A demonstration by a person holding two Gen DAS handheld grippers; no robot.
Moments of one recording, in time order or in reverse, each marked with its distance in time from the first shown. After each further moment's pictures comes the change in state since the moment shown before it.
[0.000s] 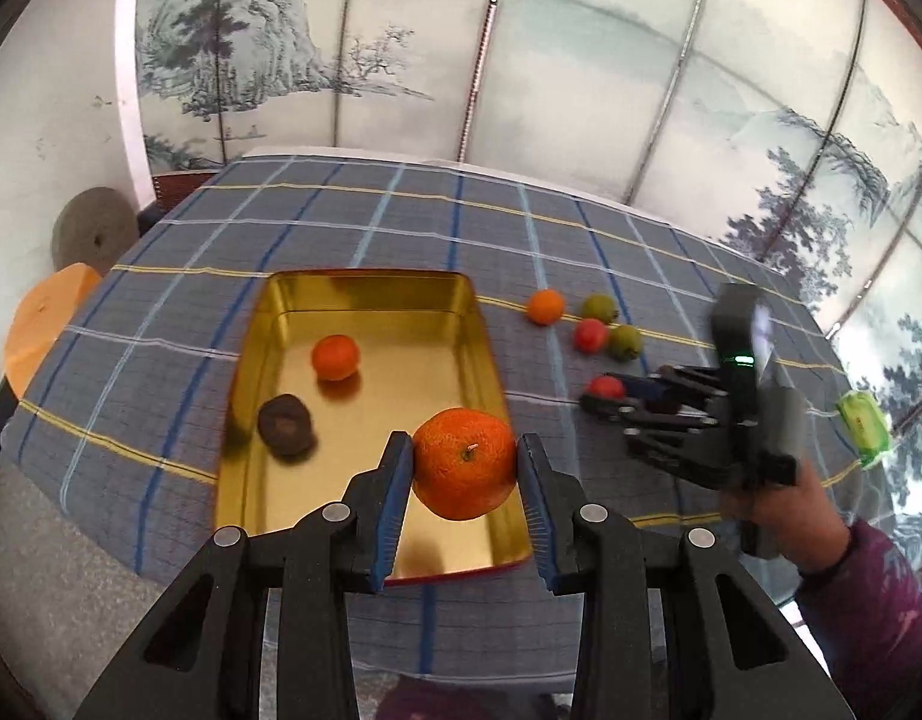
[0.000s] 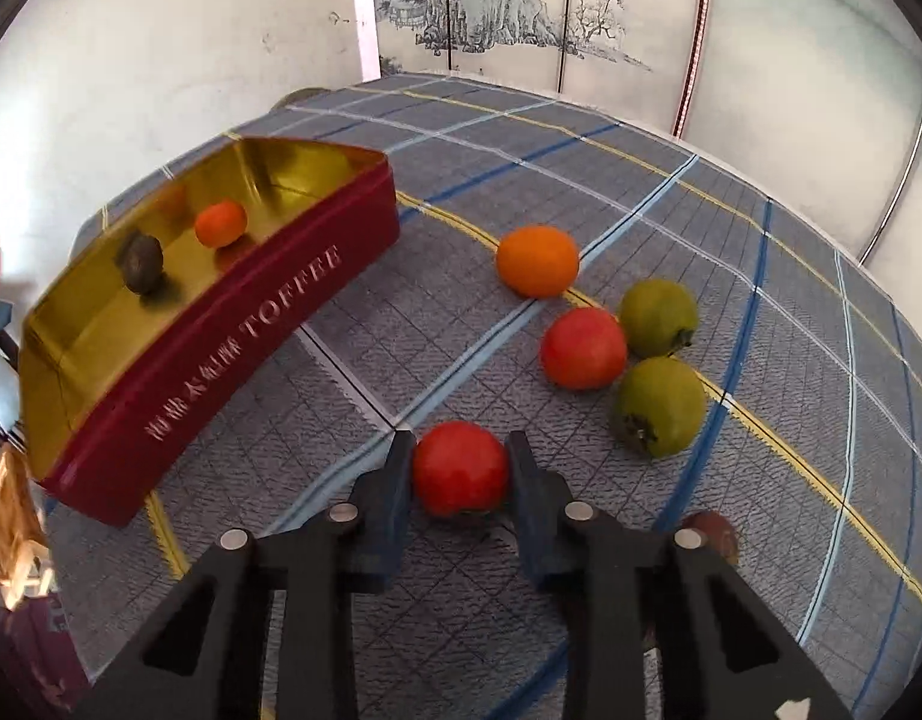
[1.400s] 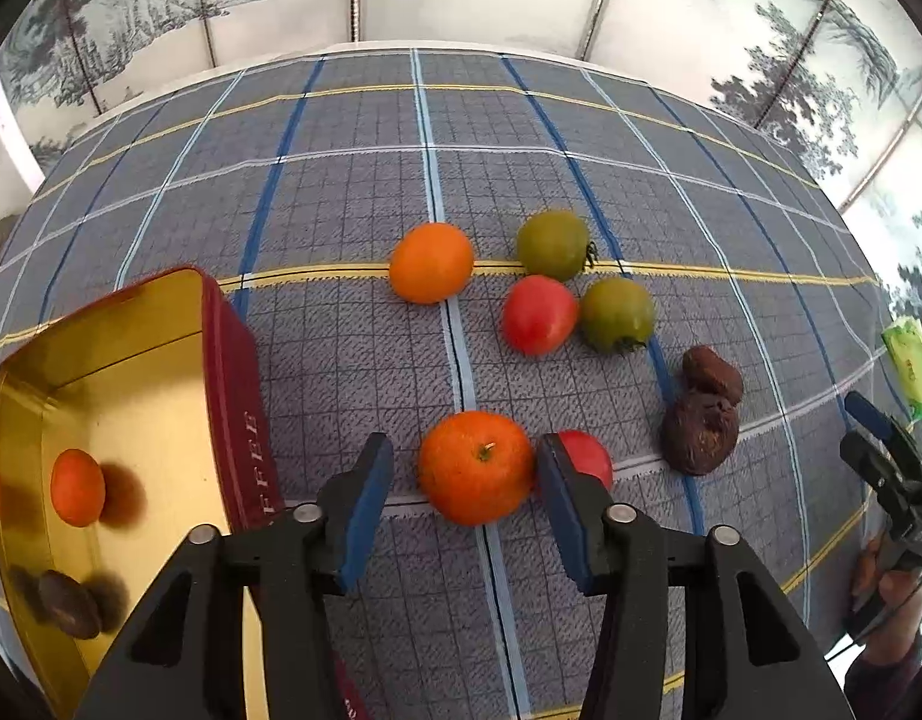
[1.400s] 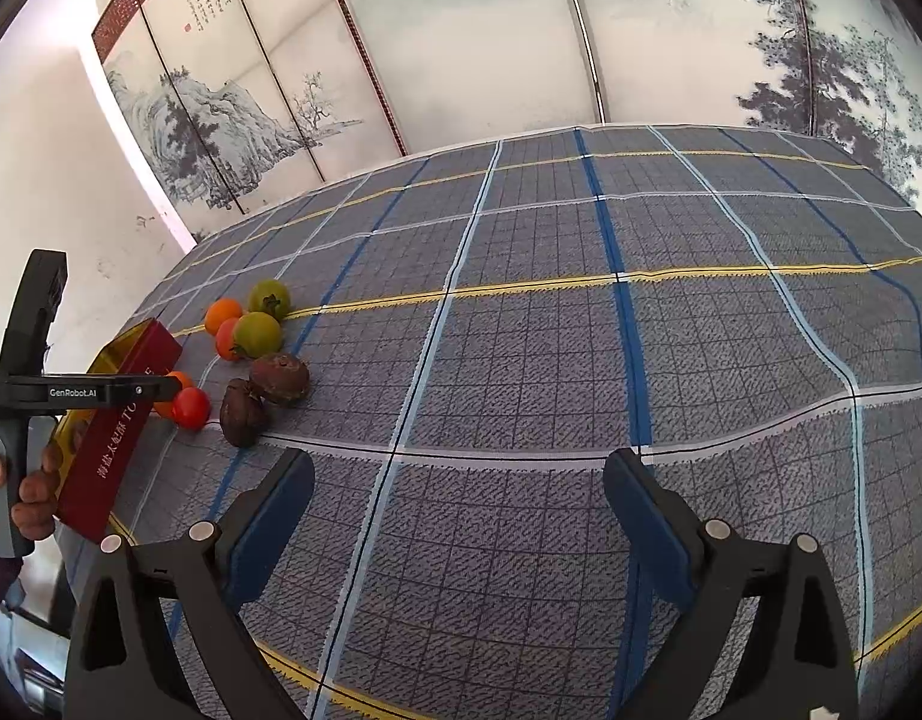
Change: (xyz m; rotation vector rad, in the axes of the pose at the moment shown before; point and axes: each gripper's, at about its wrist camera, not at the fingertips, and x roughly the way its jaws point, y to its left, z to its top) left arm 0.194 -0.094 0.054 0.190 0.296 -0.063; right arm -0.117 -0.138 -0.140 0.583 -0.205 -0.178
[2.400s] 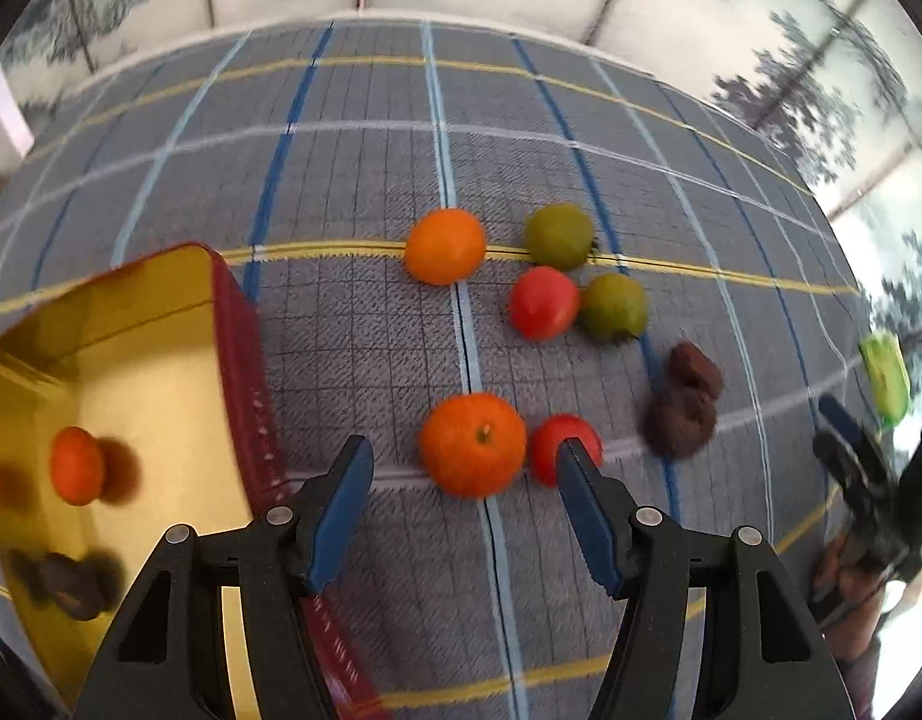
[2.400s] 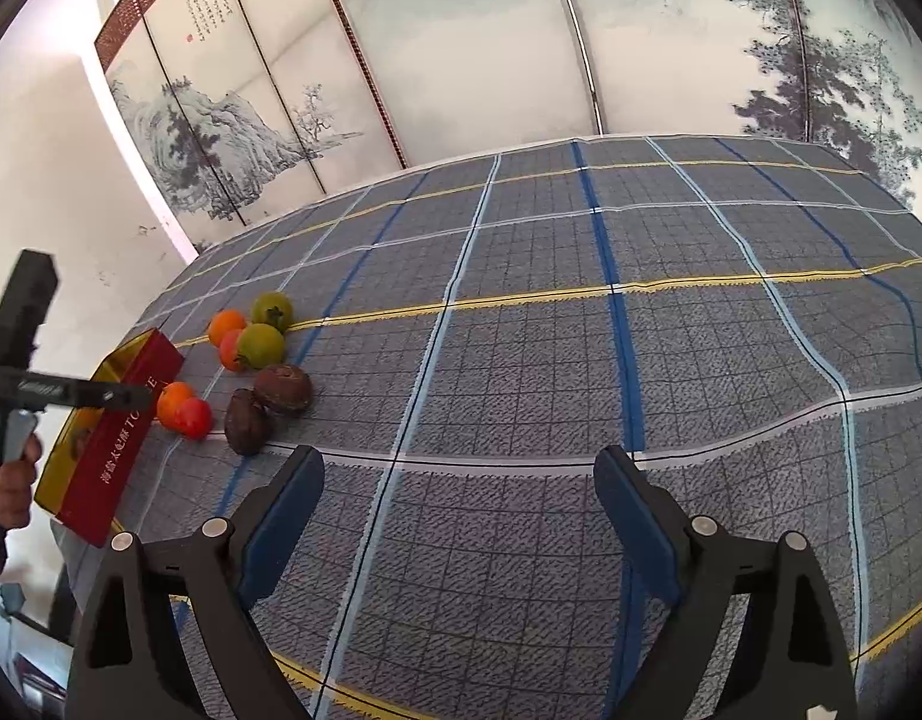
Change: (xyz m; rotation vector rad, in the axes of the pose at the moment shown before) left arm -0.004 0.020 0.009 -0.077 0.105 -0.066; right arm -0.005 -0.002 0.001 -0.002 -0.027 0.005
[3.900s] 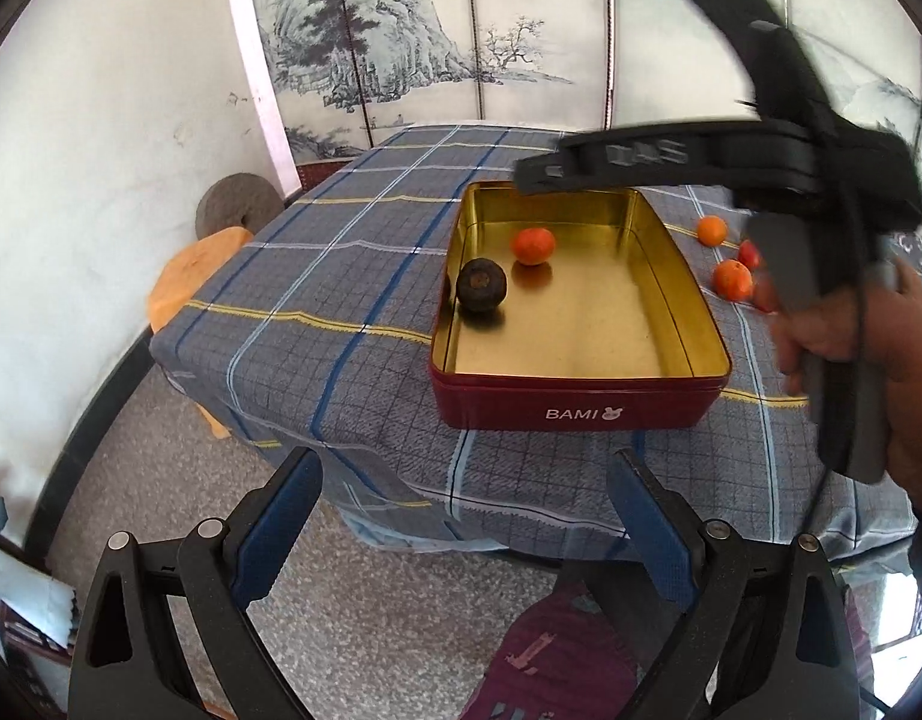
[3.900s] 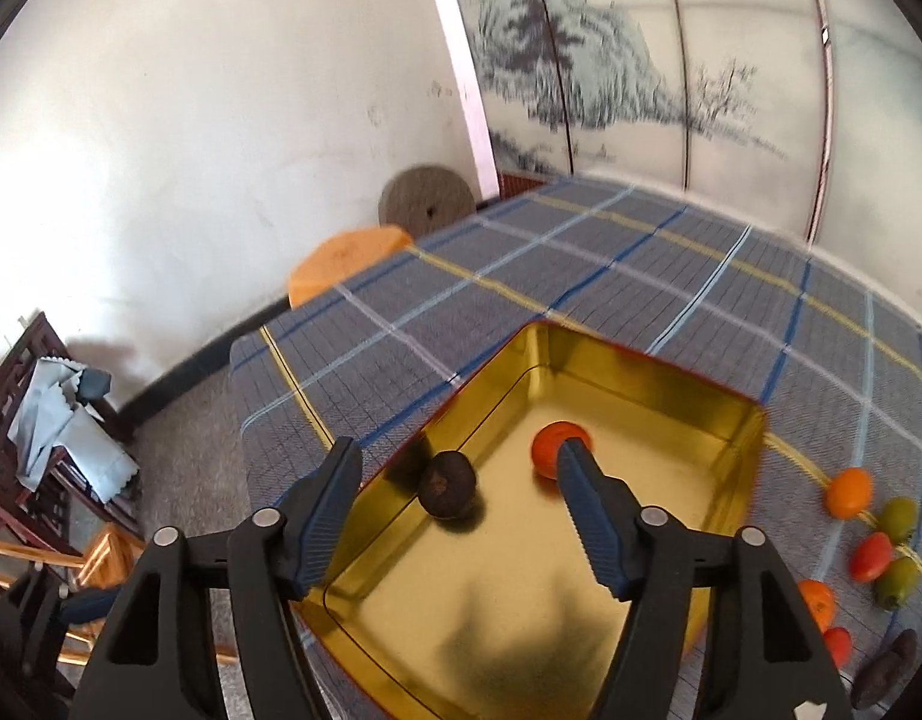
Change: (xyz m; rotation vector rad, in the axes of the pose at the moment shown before) left arm -0.162 0.071 -0.255 -0.208 -0.395 0.460; right arm 0.068 0.407 0.012 -0.538 0.134 0.445
